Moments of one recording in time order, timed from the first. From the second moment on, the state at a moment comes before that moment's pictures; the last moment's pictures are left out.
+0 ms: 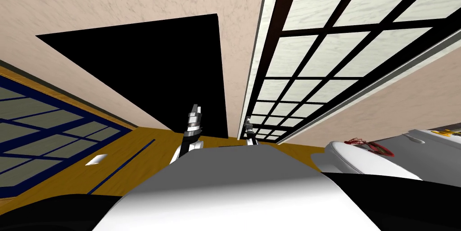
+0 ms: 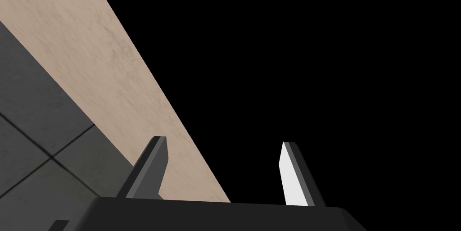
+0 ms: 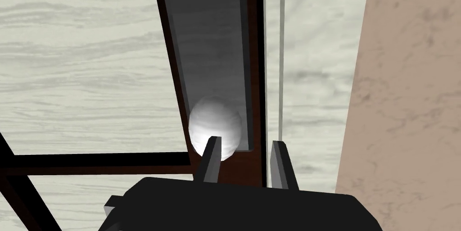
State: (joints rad) arm -0.14 0.05 -0.26 -0.57 0.10 -0.85 1.46
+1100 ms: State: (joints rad) arm -0.14 -0.05 -0.27 -0.57 0.10 -0.85 1.42
